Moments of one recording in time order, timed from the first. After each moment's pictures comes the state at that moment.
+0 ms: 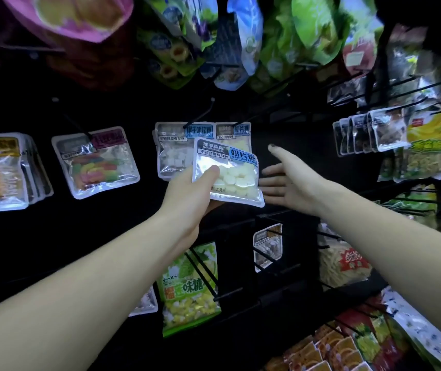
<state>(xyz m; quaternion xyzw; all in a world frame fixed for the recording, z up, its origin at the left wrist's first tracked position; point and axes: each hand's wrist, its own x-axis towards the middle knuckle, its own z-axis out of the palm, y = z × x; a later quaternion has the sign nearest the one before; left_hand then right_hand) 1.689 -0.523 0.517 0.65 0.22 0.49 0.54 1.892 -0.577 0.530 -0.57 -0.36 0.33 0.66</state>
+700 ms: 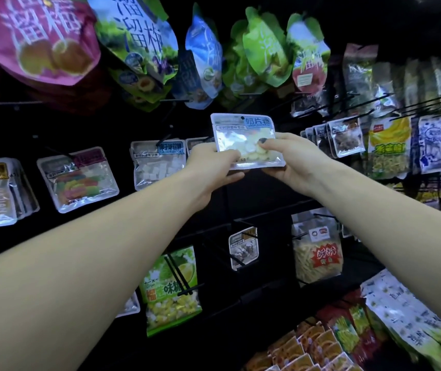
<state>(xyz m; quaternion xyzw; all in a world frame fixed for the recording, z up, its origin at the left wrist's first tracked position) 1.753 -0.590 0.582 0.70 0.20 0.44 0.53 1.904 -0.663 0.575 -0.47 -0.41 0.22 0.75</state>
